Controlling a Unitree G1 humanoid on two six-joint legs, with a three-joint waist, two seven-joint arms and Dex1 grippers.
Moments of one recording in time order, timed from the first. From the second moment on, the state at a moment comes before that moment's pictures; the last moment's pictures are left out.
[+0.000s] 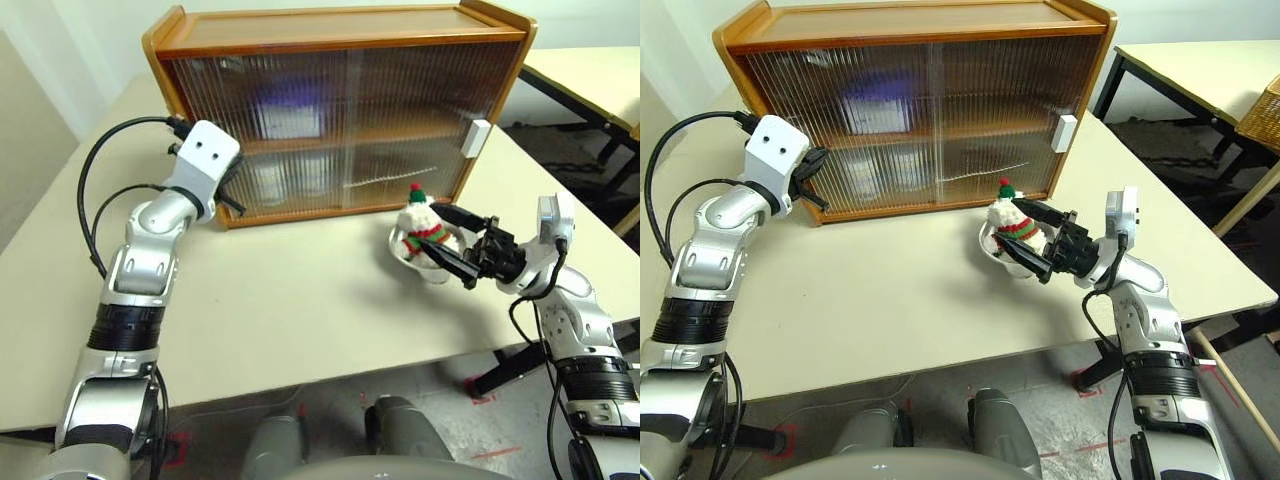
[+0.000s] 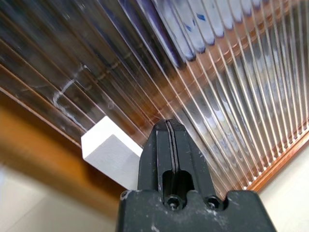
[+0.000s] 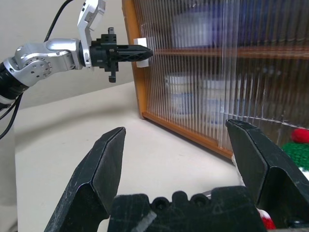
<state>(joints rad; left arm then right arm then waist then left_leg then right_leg) -0.49 0.56 0.02 0.00 0.08 0.38 -0.46 -0.25 -0.42 -0.14 0.20 0.56 -0.04 1.20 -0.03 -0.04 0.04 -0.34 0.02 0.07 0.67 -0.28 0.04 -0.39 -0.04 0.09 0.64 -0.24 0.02</state>
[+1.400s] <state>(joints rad) -0.10 0.57 0.19 -0.26 -0.67 0.35 -1.09 -0.46 -0.63 -0.34 0.45 0.44 0.00 0.85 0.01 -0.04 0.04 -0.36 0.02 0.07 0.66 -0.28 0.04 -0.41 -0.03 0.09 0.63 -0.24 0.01</state>
